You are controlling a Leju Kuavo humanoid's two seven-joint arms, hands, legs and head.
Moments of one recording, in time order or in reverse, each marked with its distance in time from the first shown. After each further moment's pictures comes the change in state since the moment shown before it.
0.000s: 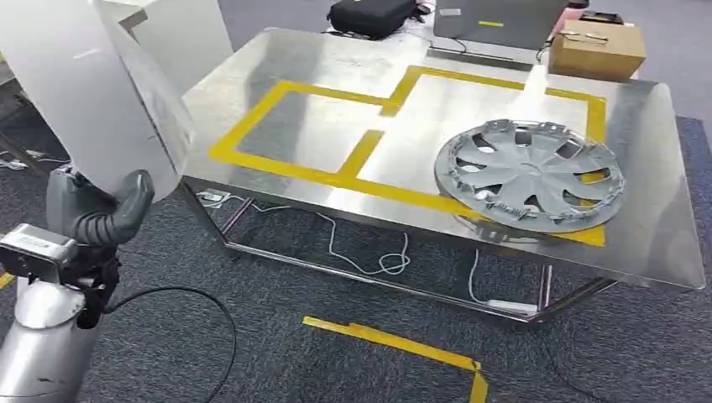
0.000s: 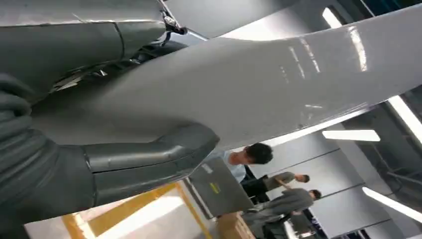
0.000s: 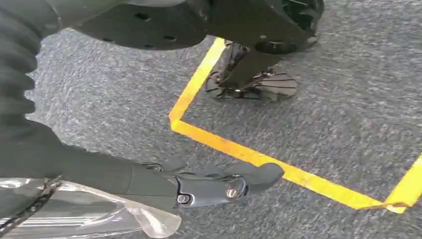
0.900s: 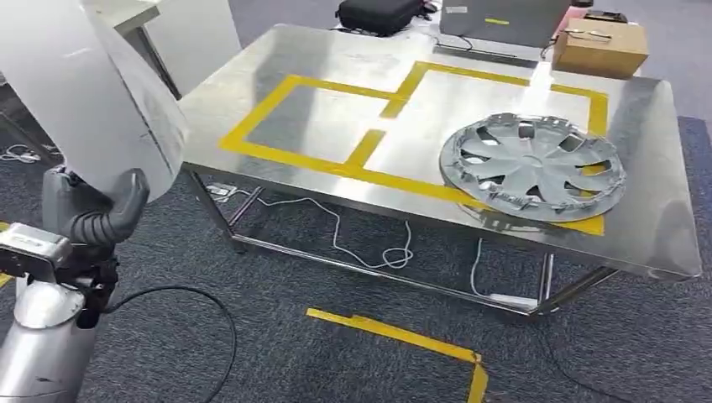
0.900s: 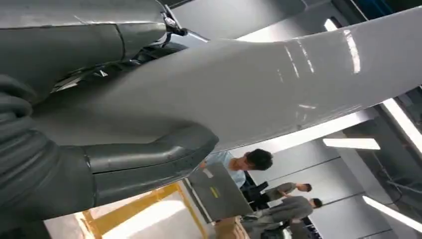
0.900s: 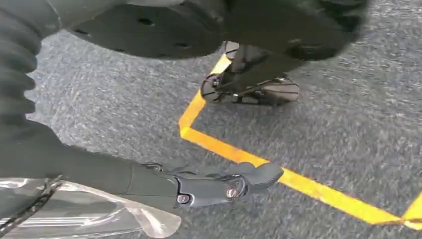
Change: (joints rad) left arm 0.018 -0.003 0.014 -0.006 0.001 0.016 0.000; right arm 0.006 0.000 0.000 0.000 0.000 0.000 0.001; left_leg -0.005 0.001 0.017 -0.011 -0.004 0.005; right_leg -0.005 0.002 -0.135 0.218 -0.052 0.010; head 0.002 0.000
